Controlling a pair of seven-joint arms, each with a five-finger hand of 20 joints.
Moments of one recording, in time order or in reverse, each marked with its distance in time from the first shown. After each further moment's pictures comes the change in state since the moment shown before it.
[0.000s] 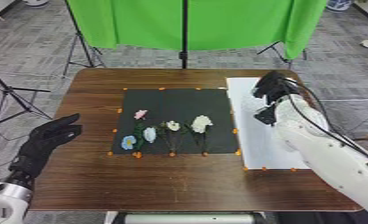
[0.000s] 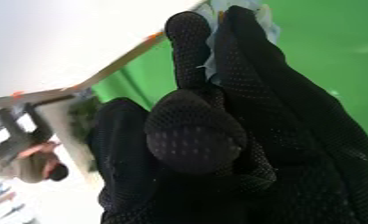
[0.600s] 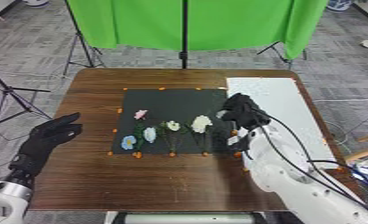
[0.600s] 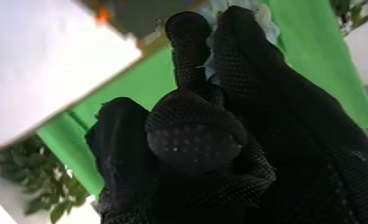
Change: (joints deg) left arm -0.5 0.3 0.1 0.0 0.0 -0.3 -0.1; right arm -15.8 -5.3 2.4 -13.7 -11.9 -1.8 -3.0
